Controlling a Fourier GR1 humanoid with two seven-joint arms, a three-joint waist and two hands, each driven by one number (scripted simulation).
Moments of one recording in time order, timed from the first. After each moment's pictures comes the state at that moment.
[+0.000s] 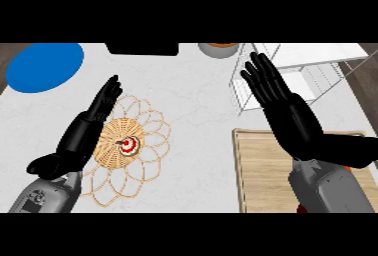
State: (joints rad) left arm -0.21 0.35 -0.27 -1.61 0.14 0.11 -0.12; right arm -0.35 -0.22 0.26 -1.69 -0.37 -0.03 -0.02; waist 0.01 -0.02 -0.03
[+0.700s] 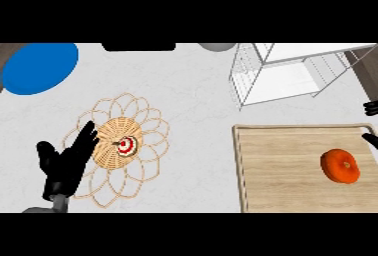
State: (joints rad) left arm 0.00 0.33 -0.16 -1.39 0.30 0.17 0.13; right arm -0.15 -0.77 -0.10 -1.27 -0.32 0.34 -0.25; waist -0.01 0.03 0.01
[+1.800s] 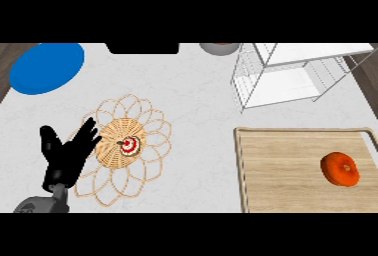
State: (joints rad) left arm -0.06 0.32 -0.11 -1.33 0.31 0.14 0.24; right arm -0.20 -1.08 -0.01 -1.12 -0.08 0.66 -0.41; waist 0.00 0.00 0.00
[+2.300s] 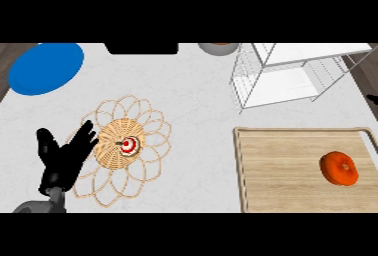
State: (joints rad) left arm -0.03 0.31 -0.08 -1.36 0.29 0.11 0.26; right arm -0.18 -0.98 0.01 -1.32 0.02 0.61 -0.17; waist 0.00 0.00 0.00
